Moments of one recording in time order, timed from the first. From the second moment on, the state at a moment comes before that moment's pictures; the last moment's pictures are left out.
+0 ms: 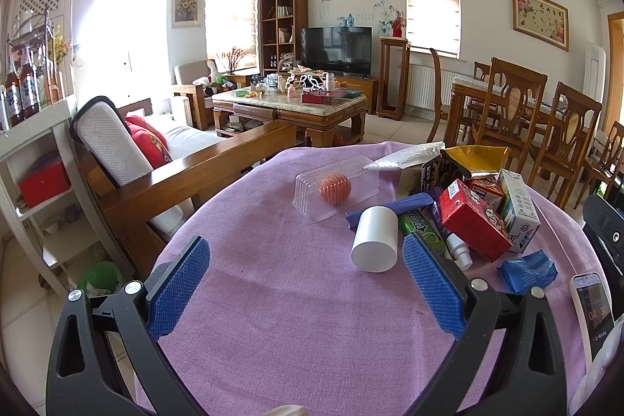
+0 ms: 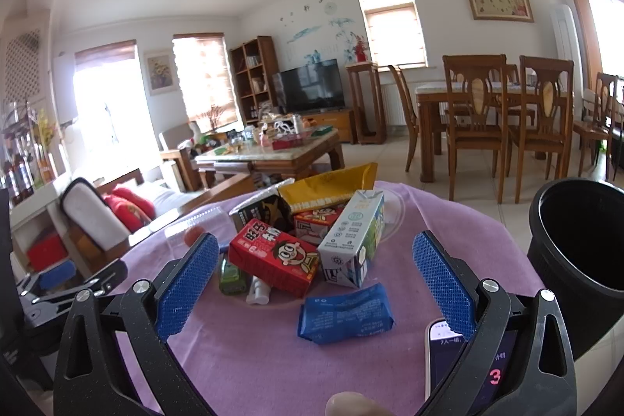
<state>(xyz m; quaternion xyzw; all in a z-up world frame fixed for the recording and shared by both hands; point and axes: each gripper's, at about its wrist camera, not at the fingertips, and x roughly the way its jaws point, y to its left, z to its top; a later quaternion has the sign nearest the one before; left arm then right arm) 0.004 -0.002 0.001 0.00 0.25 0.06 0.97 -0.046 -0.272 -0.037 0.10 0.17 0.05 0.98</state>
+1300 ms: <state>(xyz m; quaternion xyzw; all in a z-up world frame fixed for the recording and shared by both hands) 0.211 0.032 -0.043 0.03 0.41 -0.18 0.89 0.140 -0.317 -0.035 0.09 0.43 0.22 0.87</state>
